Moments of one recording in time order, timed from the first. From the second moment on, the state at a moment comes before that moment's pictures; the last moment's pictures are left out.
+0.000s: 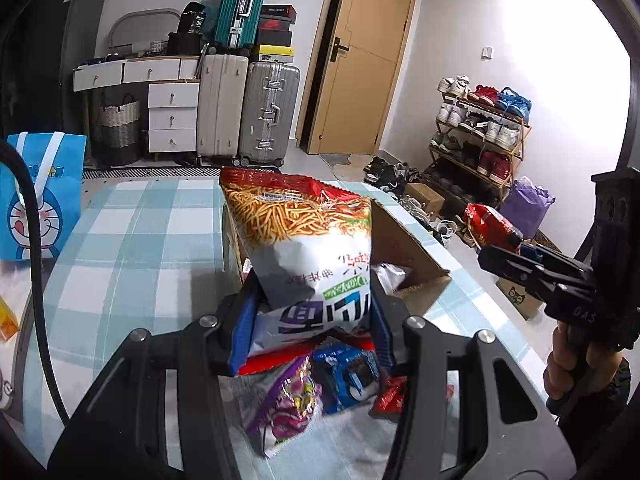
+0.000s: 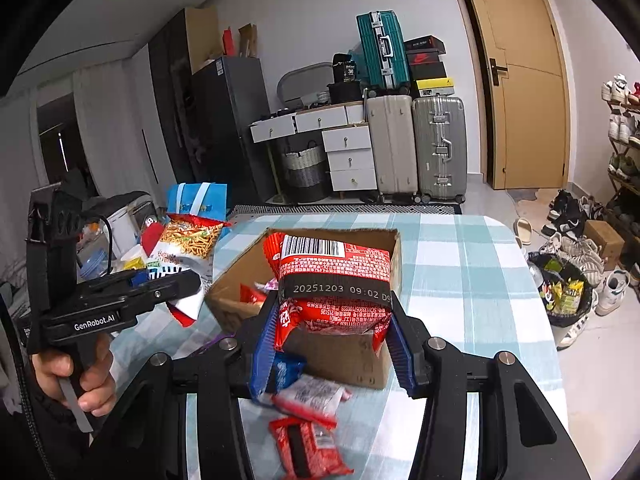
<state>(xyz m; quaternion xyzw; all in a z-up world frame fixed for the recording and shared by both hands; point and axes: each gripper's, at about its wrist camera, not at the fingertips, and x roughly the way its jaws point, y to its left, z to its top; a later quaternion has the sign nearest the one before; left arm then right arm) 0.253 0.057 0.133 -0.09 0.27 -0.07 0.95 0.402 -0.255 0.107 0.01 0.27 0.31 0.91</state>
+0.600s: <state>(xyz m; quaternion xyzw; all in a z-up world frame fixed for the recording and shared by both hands) 0.327 0.057 0.112 -0.07 0.29 -0.05 0.95 0.470 -0.217 0.090 0.00 0.30 0.31 0.90</state>
